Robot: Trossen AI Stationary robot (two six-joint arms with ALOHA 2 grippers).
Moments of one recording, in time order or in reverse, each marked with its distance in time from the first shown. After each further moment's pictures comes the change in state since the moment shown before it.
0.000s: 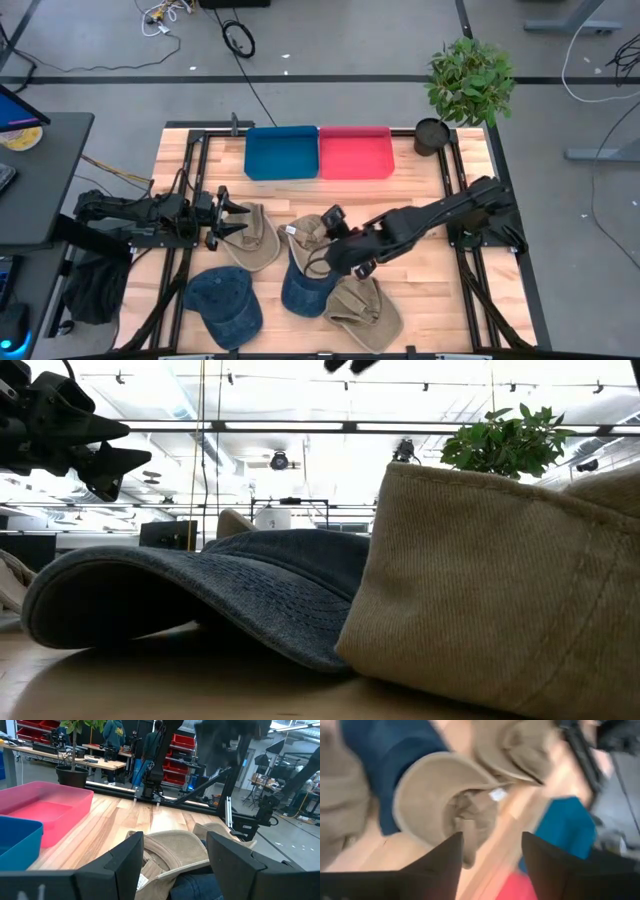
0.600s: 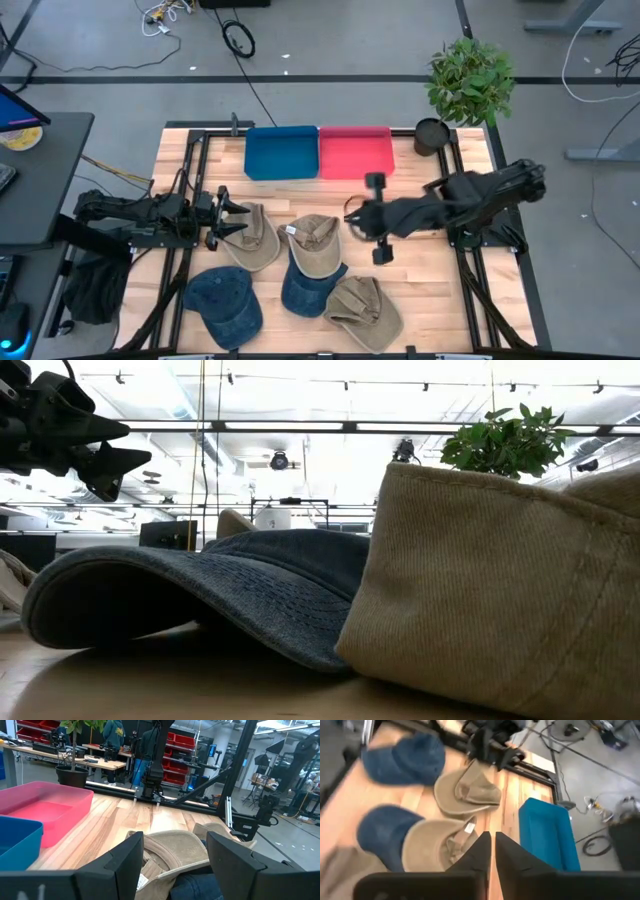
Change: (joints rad) left arm 0.000 0.000 0.000 0.000 0.000 0.000; right arm 0.014 -0.280 0.000 0.078 0.058 0.395
